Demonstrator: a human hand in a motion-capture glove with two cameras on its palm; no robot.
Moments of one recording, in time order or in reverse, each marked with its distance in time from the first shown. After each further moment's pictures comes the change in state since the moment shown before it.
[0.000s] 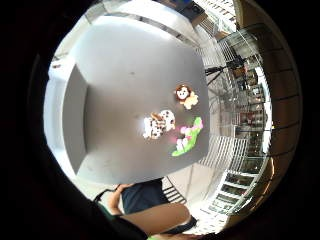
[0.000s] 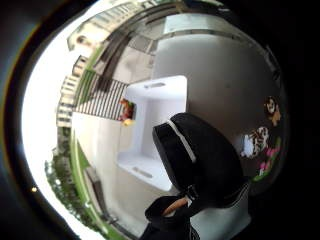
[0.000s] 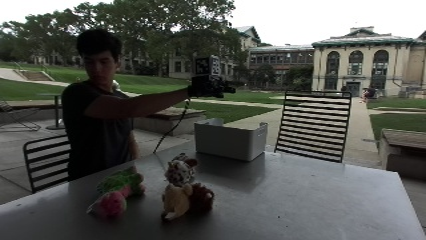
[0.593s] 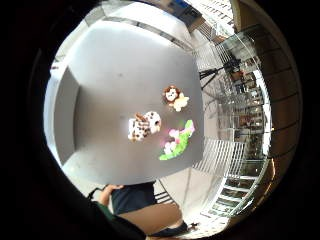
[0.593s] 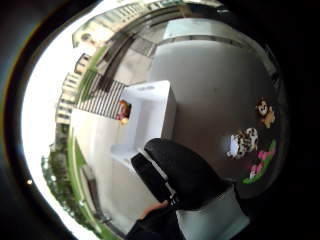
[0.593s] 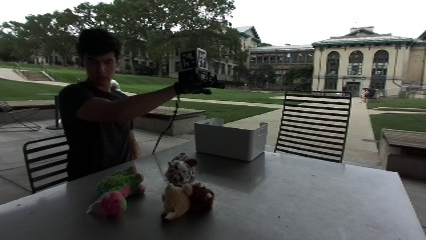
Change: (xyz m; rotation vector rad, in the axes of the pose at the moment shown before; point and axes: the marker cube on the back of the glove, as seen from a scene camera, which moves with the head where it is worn) arm 0.019 0.034 -0.020 0.082 0.084 -0.012
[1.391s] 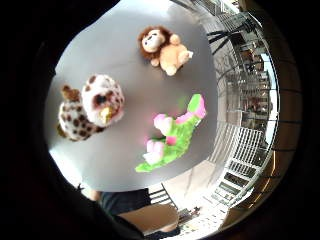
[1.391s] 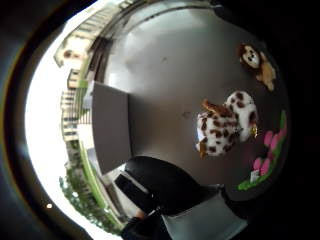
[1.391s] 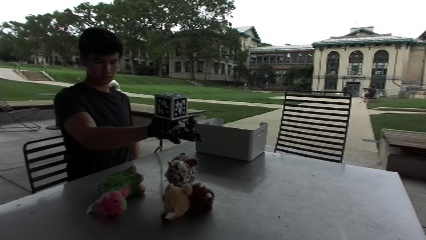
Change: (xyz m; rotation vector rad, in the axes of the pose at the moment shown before) arm 0.204 0.033 0.174 -0.234 -0.078 0.168
